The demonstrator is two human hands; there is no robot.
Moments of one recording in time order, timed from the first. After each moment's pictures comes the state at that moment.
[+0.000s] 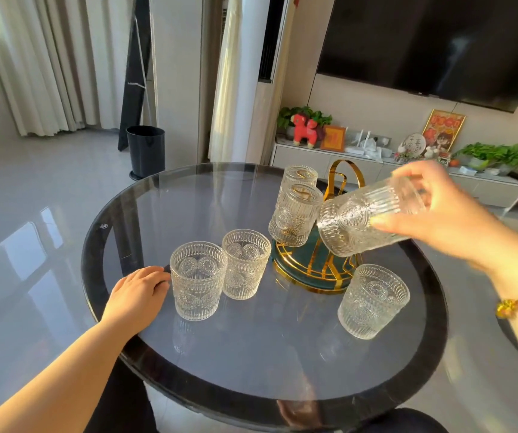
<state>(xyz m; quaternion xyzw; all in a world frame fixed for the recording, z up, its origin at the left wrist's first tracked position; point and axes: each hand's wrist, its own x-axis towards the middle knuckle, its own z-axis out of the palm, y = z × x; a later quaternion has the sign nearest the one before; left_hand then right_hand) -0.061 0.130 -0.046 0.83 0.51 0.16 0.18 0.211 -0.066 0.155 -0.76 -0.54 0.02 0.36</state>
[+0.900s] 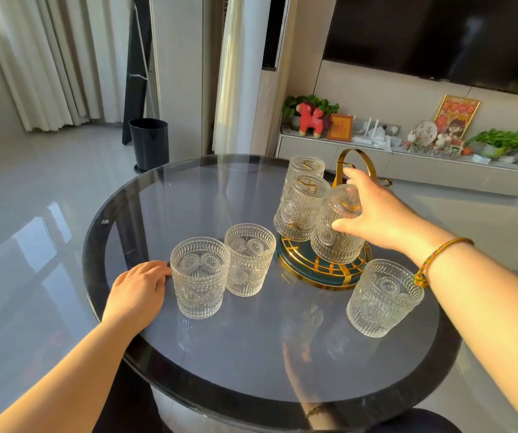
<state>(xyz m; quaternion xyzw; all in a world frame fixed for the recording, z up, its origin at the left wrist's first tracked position) -0.057 0.133 -0.048 0.82 0.52 0.17 0.16 0.216 0.000 0.114 -0.80 -0.57 0.01 0.19</state>
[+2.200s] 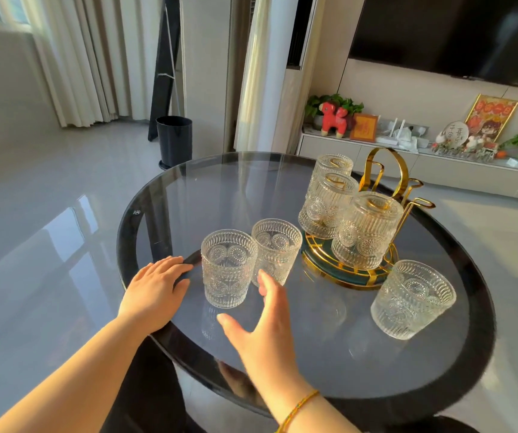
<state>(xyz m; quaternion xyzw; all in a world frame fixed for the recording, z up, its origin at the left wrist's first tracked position) -0.081 0.125 -0.057 0.85 0.50 0.14 0.13 0.043 -0.008 -0.039 -0.67 -0.52 0.12 0.52</state>
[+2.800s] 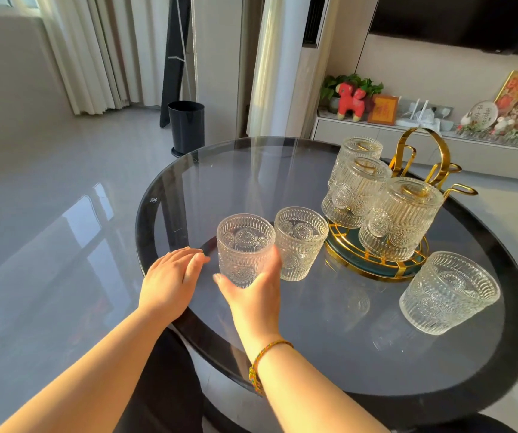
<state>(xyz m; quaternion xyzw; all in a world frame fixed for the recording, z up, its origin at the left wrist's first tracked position) -0.083 0.129 -0.063 0.80 0.51 0.24 0.20 0.022 0.055 -0.055 -0.67 -0.43 0.17 0.58</state>
